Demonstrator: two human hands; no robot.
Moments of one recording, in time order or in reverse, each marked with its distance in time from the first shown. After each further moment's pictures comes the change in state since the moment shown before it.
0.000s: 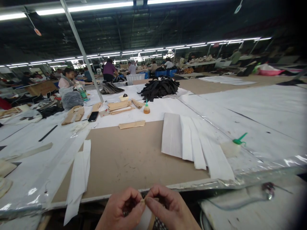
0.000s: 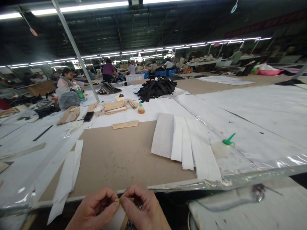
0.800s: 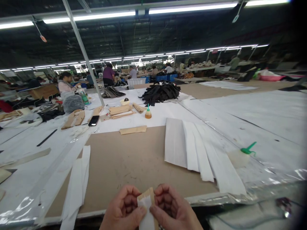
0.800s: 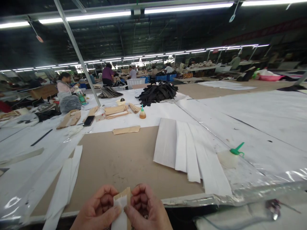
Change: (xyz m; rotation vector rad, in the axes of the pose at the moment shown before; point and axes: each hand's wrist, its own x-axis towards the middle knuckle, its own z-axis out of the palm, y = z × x) left_hand 0.027 -0.006 -0.007 -0.361 0.064 -0.089; right_hand 0.022 0.014 -0.001 0.168 0.138 -0.013
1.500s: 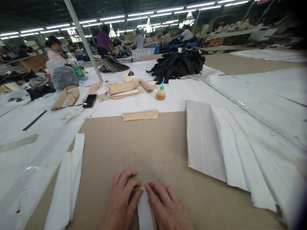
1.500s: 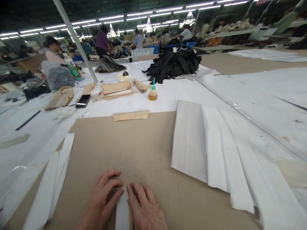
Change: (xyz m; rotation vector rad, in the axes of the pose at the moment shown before) left_hand 0.108 -0.091 -0.082 1.149 0.264 0.534; right_hand 0.098 0.127 -0.010 -1.405 -0.123 -0.691
